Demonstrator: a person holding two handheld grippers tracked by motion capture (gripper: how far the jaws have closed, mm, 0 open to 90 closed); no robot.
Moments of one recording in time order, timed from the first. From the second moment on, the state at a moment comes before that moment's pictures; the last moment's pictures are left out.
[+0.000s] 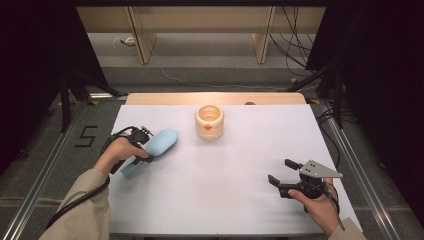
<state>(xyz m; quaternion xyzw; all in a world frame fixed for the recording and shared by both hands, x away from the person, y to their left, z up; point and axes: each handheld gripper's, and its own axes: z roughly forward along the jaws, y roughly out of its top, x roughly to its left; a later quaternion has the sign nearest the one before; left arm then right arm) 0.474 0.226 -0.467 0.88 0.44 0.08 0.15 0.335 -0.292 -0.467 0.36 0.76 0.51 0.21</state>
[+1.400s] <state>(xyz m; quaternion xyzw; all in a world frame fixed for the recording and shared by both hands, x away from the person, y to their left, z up) 0.458 0.221 -0.453 0.85 0.48 0.10 0.20 0.335 -0.292 -0.467 0.36 0.76 0.50 0.21</state>
